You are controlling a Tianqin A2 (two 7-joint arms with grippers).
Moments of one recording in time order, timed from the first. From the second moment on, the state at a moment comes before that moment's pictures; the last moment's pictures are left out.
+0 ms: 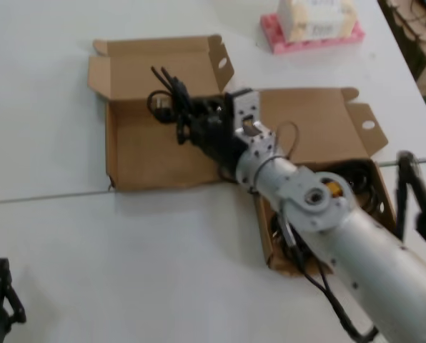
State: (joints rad) left arm 0.00 -0.30 1.60 -1.60 -1.80 0.00 0.00; right arm 0.98 0.11 -2.13 0.82 1.53 -0.13 0.45
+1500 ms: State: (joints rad) left arm 0.00 -0.30 1.60 -1.60 -1.80 0.00 0.00; right arm 1.06 0.56 -2.55 1.18 1.52 0.42 0.45
